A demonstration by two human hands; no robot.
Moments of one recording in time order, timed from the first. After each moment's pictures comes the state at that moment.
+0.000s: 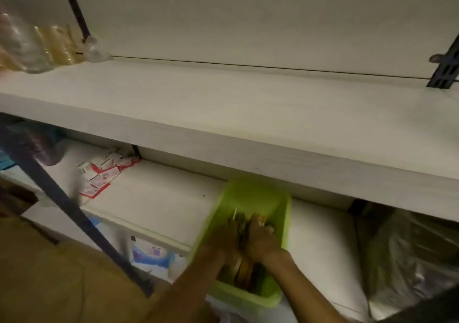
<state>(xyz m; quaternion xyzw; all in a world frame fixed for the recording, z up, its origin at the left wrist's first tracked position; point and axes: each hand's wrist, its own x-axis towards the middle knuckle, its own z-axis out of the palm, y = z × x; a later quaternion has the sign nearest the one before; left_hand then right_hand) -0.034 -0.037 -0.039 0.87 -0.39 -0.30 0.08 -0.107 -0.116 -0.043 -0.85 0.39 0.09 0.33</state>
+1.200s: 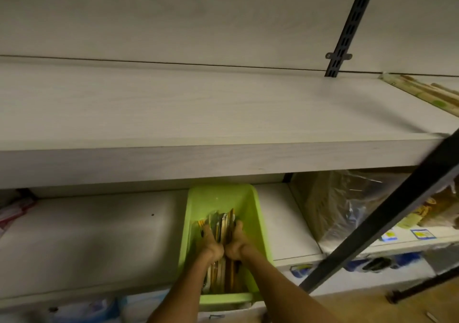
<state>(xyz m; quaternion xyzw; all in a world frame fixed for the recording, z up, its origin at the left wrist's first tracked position) 0.005 -0.082 -0.140 0.80 -0.32 -0.46 0.23 -0.086 -0.096 -0.074 -0.63 0.63 -0.04 0.46</state>
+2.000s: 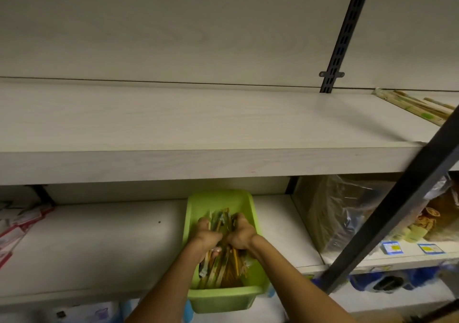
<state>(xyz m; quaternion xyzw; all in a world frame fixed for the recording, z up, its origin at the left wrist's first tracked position) 0.008 -0.064 -0.042 0.75 -0.27 -0.48 0.37 -0.098 -0.107 -0.019 -0.69 0.57 -0.06 0.45</state>
